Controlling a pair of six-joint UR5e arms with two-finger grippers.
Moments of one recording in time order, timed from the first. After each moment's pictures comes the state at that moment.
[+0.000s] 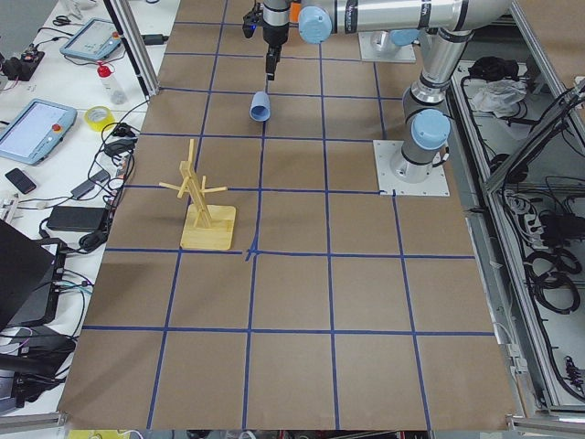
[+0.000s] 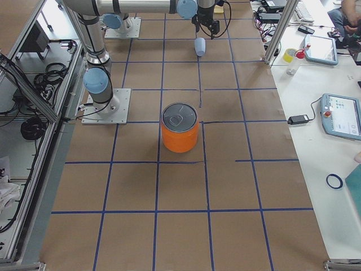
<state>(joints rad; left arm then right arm) -1.64 -1.59 -1.69 -1.36 1.56 0.08 1.62 -1.53 1.50 -1.65 -1.49 -0.62</state>
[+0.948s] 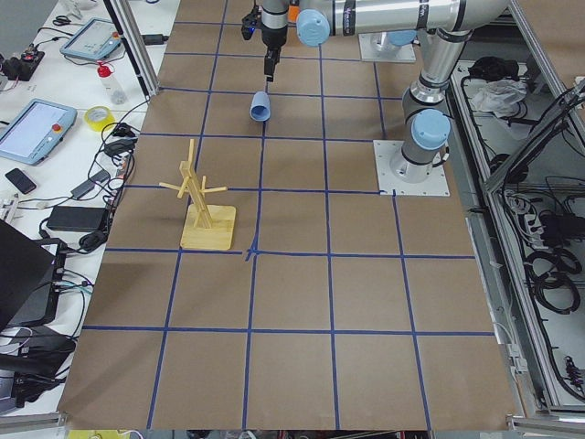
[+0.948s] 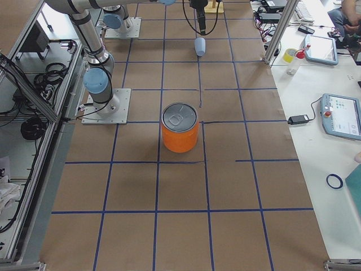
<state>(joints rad) -1.61 -1.62 -1.69 -1.35 1.48 0.23 1.60 -1.57 1.48 -1.74 -1.56 0.05</state>
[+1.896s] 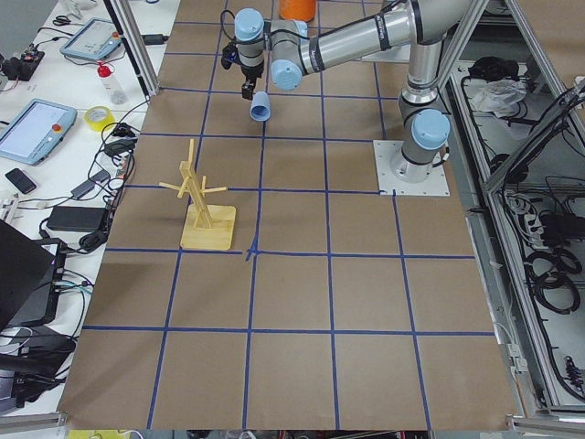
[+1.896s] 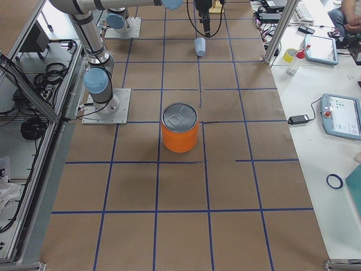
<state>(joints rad) -1.53 -1.87 -1.75 -1.10 1.19 0.35 1.60 -1.56 1.49 -1.75 -1.55 0.04</state>
